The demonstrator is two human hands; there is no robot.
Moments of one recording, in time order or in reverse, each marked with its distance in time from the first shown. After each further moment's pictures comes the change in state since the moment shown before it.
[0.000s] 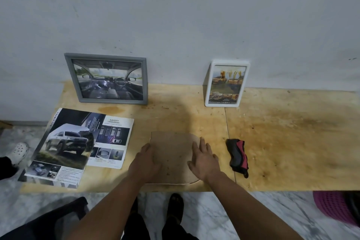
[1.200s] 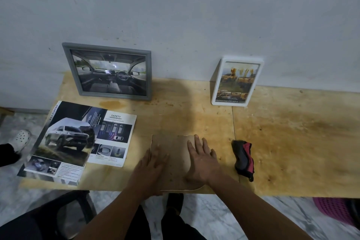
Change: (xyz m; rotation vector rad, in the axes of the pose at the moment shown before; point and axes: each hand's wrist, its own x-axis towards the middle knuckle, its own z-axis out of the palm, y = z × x) left_hand -0.014 -0.024 0.023 0.516 -0.122 0.333; right_hand 0.020 -0.013 0.002 -0.189 -0.129 -0.133
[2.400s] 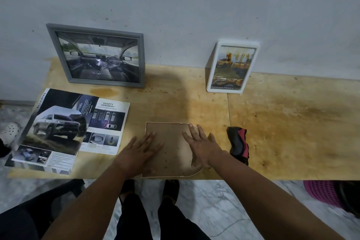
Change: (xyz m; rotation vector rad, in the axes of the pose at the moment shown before) left_hand 0.012 -0.039 0.001 0.204 0.013 0.171; right_hand 0.007 0.026 -0.004 -0.182 -0.140 -0.111
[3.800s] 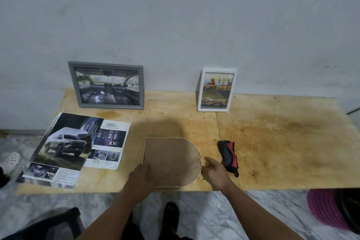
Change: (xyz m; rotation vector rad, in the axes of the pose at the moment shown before) left_hand -0.039 0.074 -0.020 -0.838 0.066 -0.569; right_hand -0.071 0.022 0.059 1.494 0.363 0.317
